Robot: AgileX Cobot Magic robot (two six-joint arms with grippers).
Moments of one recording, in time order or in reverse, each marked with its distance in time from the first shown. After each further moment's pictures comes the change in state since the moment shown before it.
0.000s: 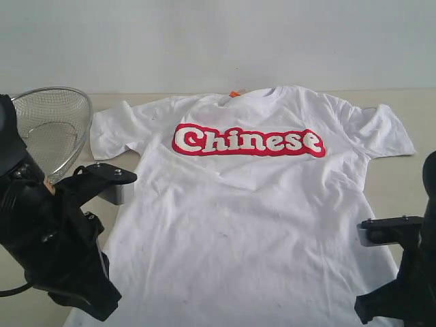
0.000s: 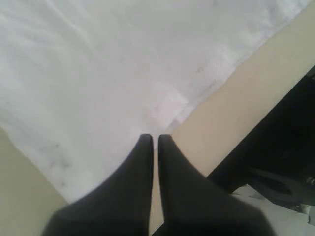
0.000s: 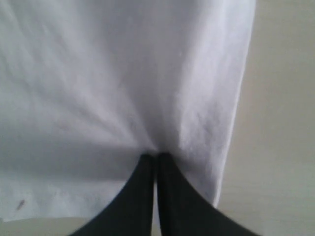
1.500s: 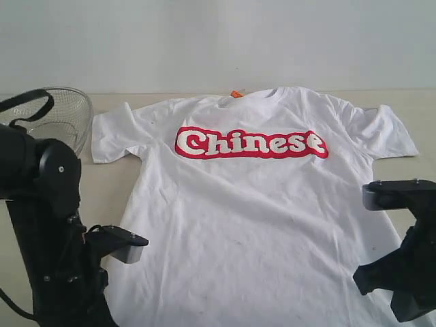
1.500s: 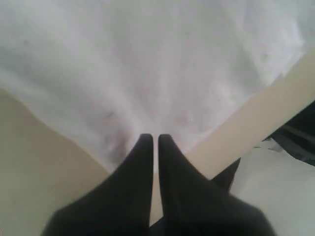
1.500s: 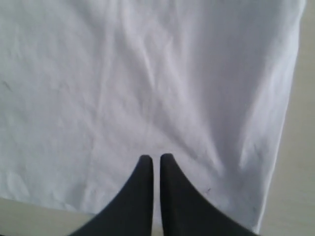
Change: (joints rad) left arm 0.000 0.311 -0.002 0.073 0.033 -0.018; right arm 0.000 -0.245 -0.004 0.094 0.008 -0.085
